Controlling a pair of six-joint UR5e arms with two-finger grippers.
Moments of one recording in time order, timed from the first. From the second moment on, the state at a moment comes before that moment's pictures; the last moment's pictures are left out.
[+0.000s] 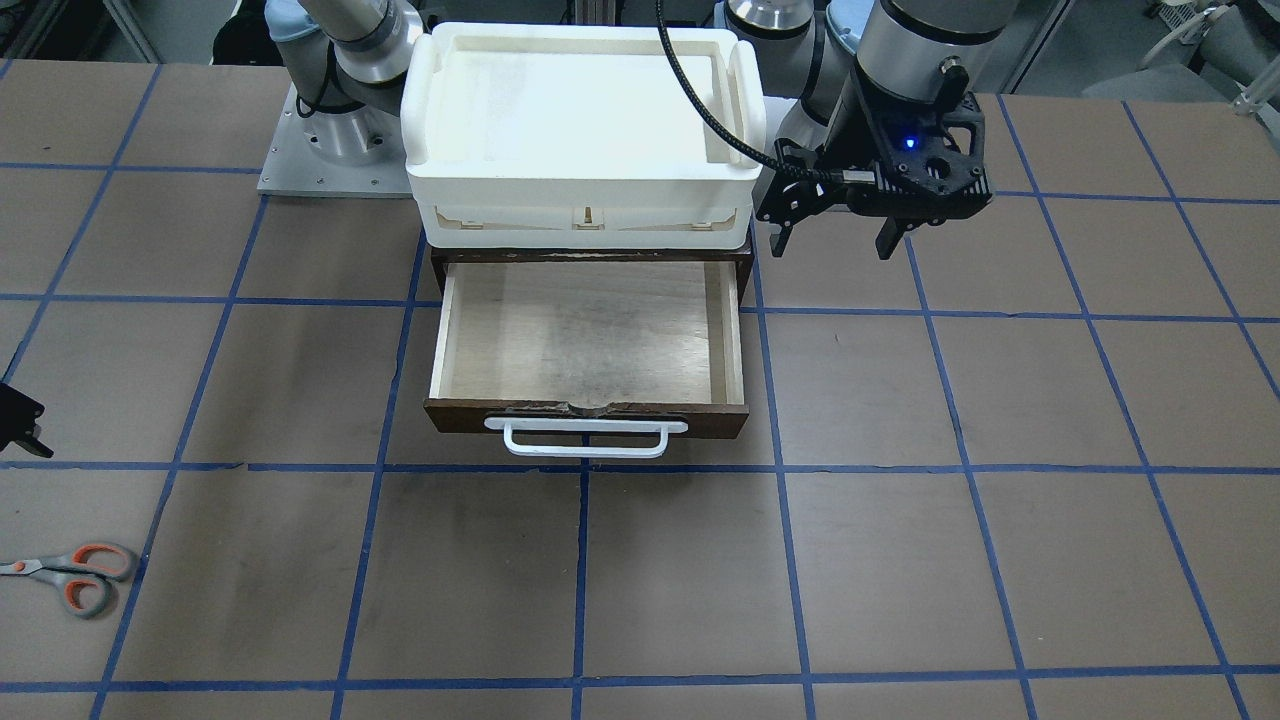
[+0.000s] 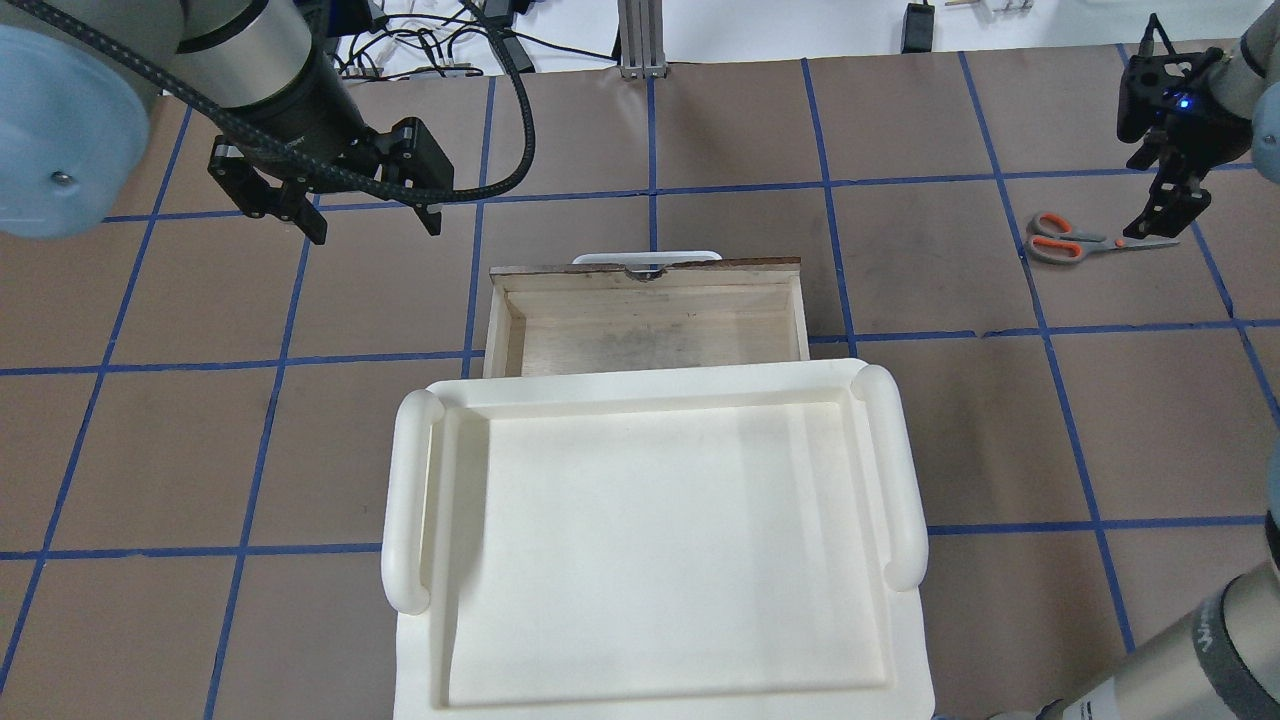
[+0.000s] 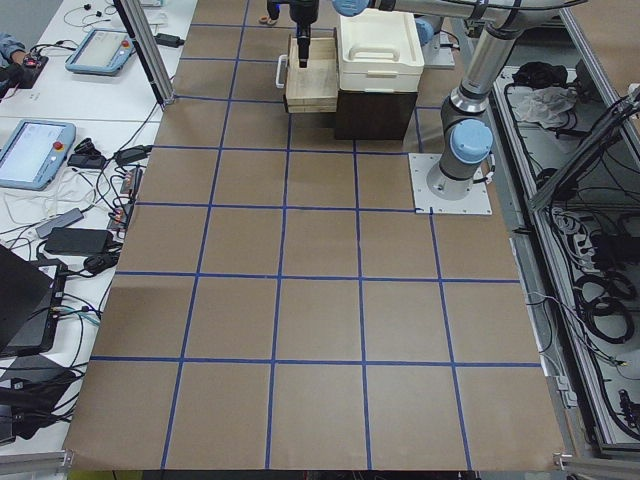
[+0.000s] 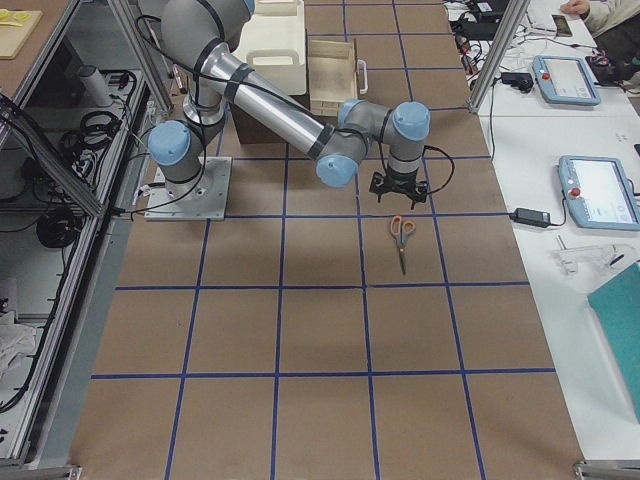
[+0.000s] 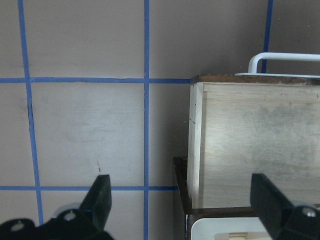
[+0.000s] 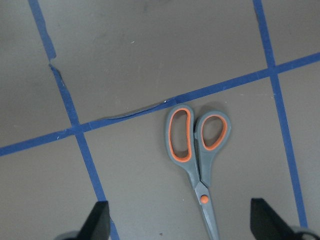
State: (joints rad) left arm -1.64 -1.57 -1.53 -1.57 1.55 -0.09; right arm 1.10 -1.15 1.56 -2.06 -1.55 -1.82
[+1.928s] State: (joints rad) left arm -1.63 -1.57 -1.53 -1.61 1.55 -0.09; right arm 1.10 -0.91 1.50 -2.23 -1.60 -2.18
